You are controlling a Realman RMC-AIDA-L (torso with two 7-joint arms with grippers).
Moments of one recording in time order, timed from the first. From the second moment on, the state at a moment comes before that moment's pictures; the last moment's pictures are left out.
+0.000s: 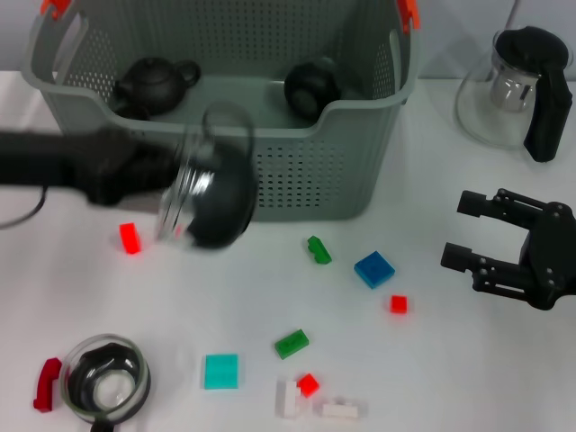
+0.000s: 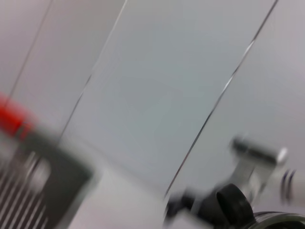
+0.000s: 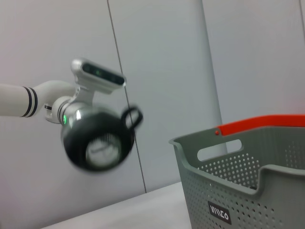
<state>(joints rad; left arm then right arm) -0.63 -1.93 0.53 0.71 2.03 2.00 -1.73 0.33 2.09 -0.78 -0.71 -1.71 -1.74 1.23</state>
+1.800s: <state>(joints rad) -1.11 -2.01 1.21 0.84 2.86 1.16 -2.41 0.33 2.08 -0.77 -0.69 -1.73 -1.73 1.22</state>
